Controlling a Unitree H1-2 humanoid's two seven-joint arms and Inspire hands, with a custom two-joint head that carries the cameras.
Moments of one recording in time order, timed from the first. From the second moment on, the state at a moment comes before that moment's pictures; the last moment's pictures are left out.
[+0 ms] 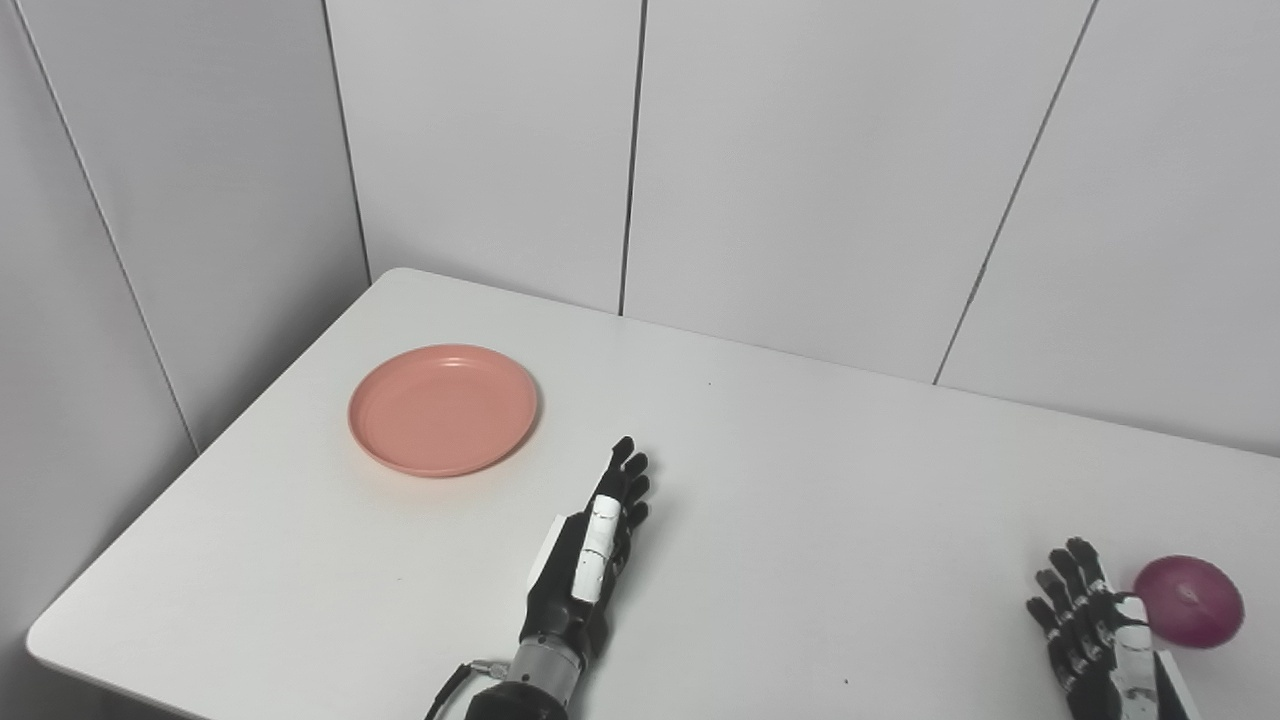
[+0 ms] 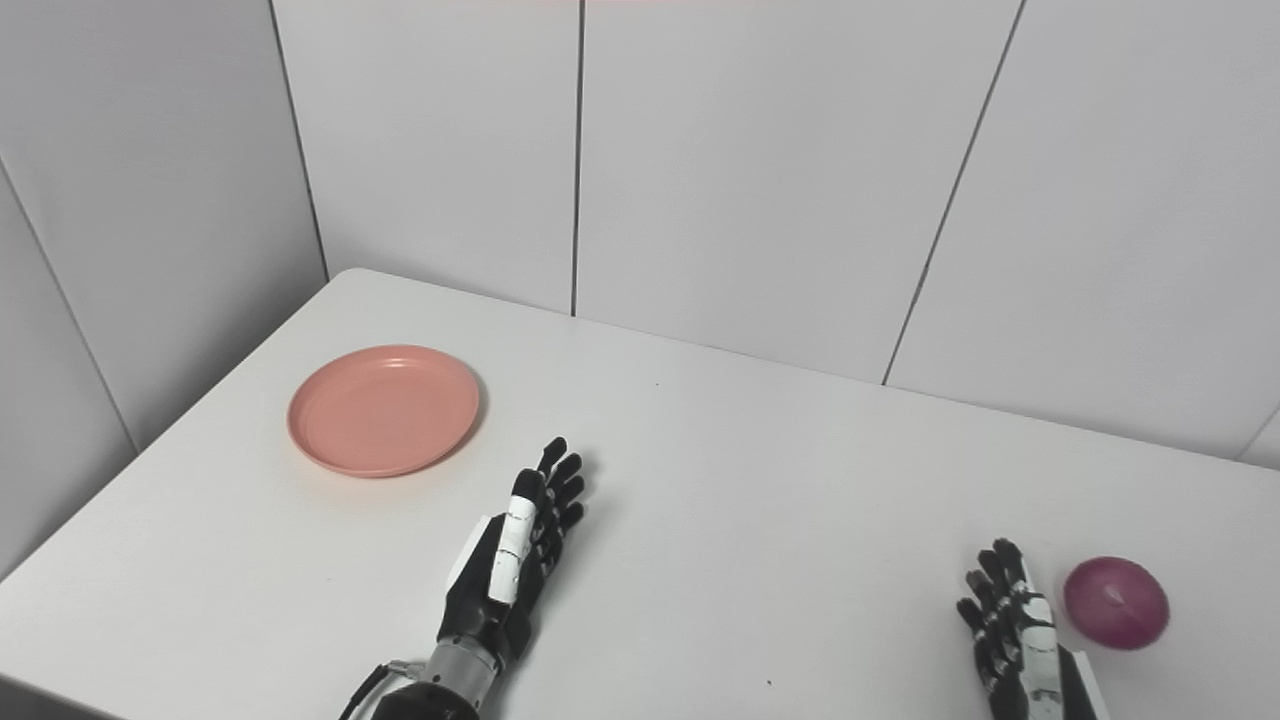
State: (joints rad) left arm 0.04 -0.12 -0.04 -0.10 -0.12 0.08 -0.01; right arm -0.01 -0.17 -0.09 -0.01 0.27 0.06 0.23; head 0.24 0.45
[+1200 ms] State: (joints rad) left arm -0.48 0.31 0.22 0.01 -0.25 0.16 -0.14; right arm -0.01 -0.17 -0.09 -0.01 0.26 0.05 0.23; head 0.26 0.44
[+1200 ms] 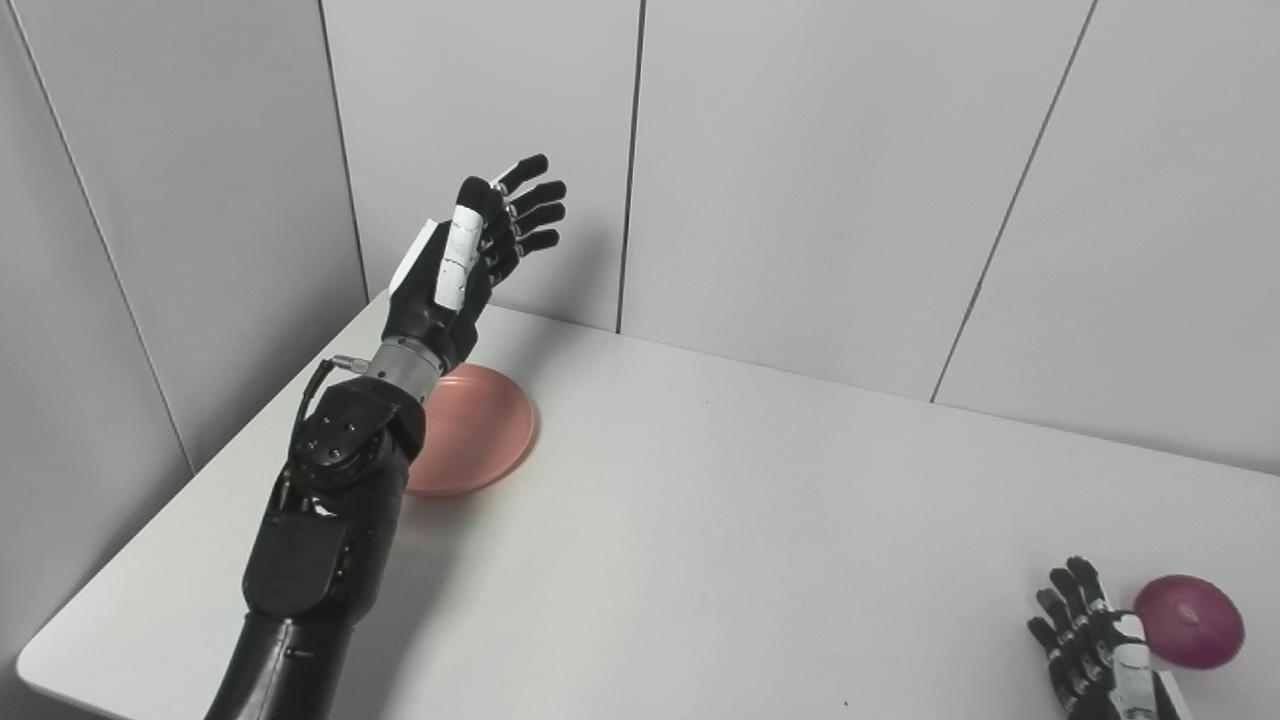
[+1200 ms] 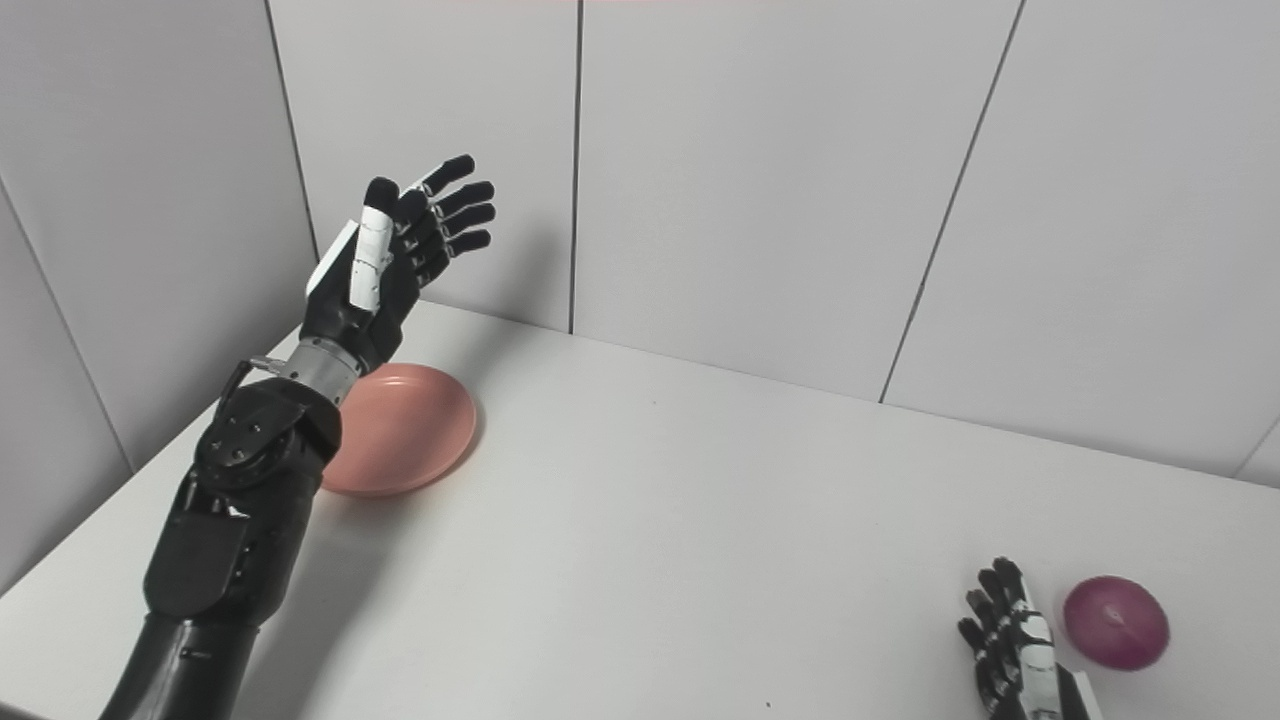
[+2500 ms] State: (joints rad) left arm -0.58 0.48 0.32 0.81 -0.23 -0.02 -0.12; right arm -0.01 -0.17 -0.09 -0.01 0.26 0.06 0.23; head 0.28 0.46
